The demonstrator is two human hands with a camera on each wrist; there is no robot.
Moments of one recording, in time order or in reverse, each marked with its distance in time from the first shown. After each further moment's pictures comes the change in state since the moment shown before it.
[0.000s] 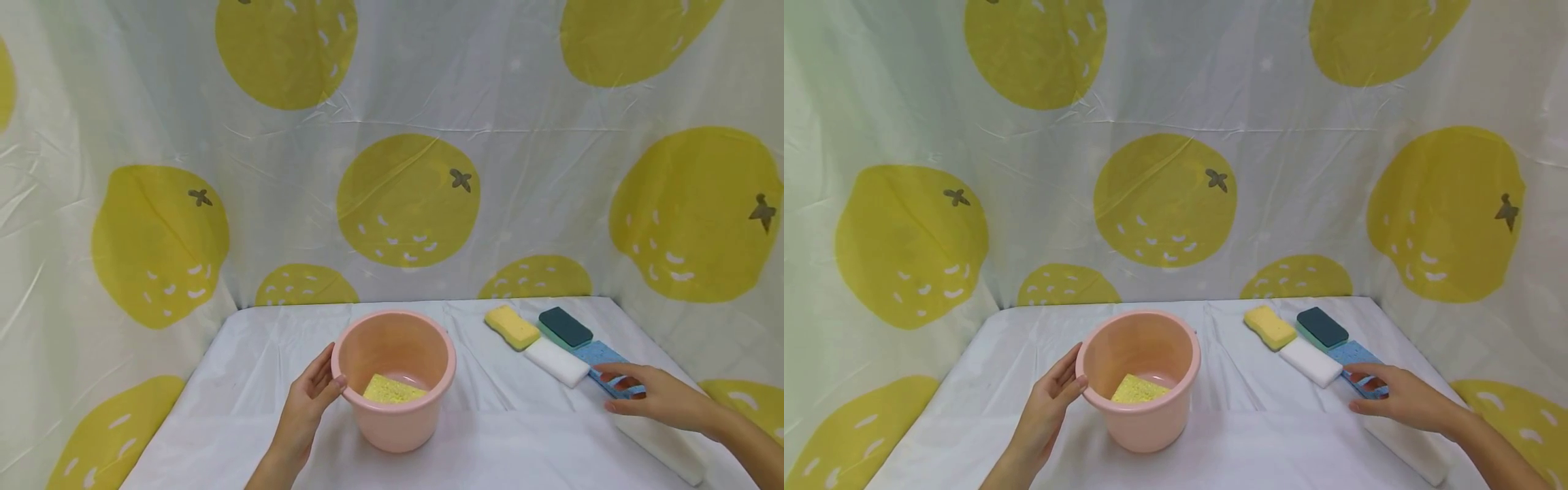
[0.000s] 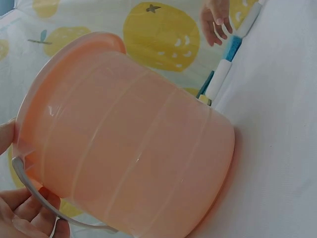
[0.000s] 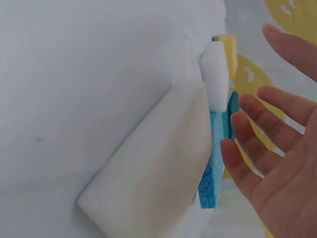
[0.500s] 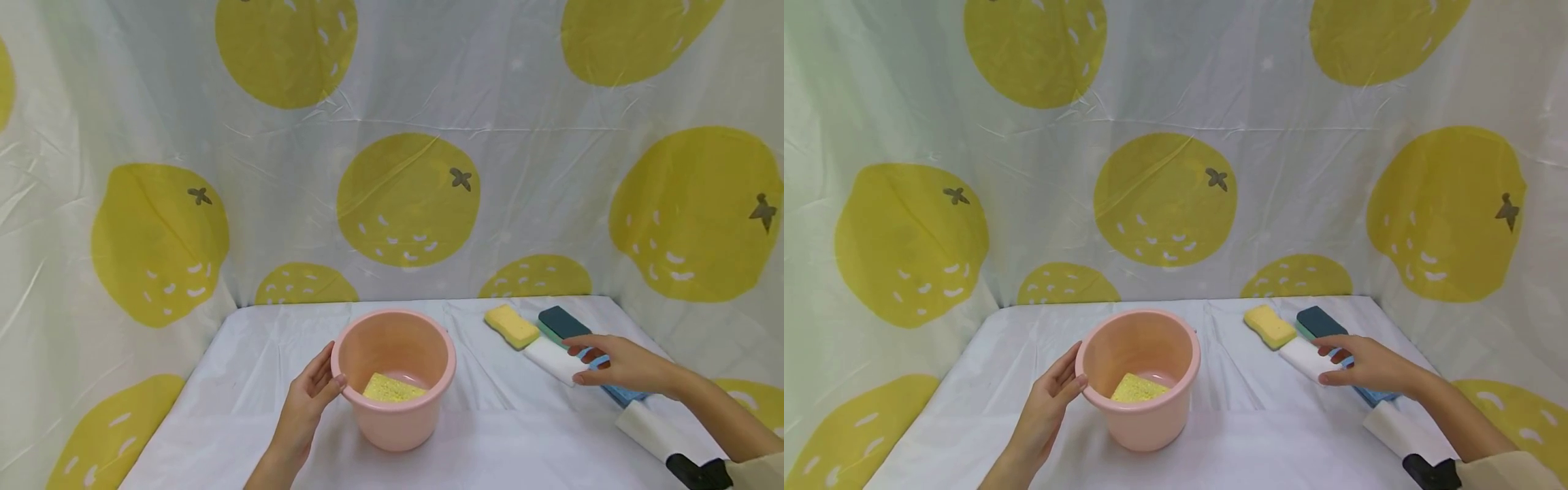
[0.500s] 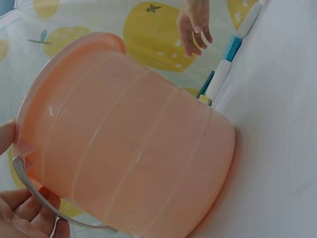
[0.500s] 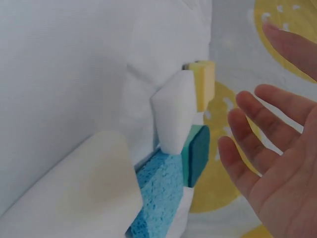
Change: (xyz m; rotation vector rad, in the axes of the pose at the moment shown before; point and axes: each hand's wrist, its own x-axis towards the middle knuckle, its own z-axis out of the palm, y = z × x) left_hand 0.000 0.000 0.000 -0.007 -0.005 0.011; right_hand 0.046 -0.046 -0.014 -0.057 -0.037 -0.036
